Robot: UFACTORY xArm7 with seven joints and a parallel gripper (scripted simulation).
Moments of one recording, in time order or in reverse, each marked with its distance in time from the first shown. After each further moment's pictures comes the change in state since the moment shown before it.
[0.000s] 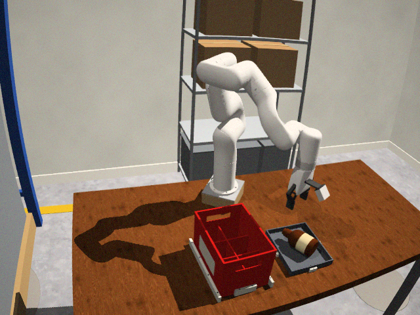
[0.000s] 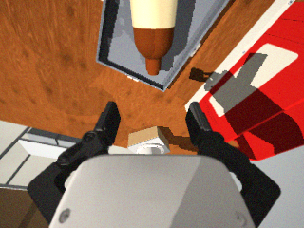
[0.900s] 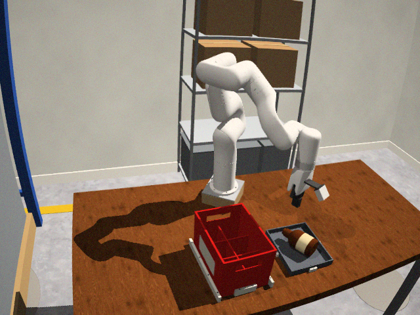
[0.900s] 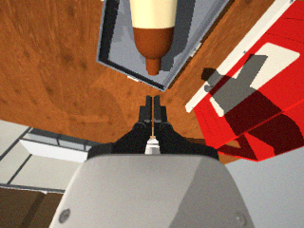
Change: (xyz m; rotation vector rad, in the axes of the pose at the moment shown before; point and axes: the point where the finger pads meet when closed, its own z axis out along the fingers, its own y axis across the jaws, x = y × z) arm -0.001 0.001 0.000 0.005 0.003 0.005
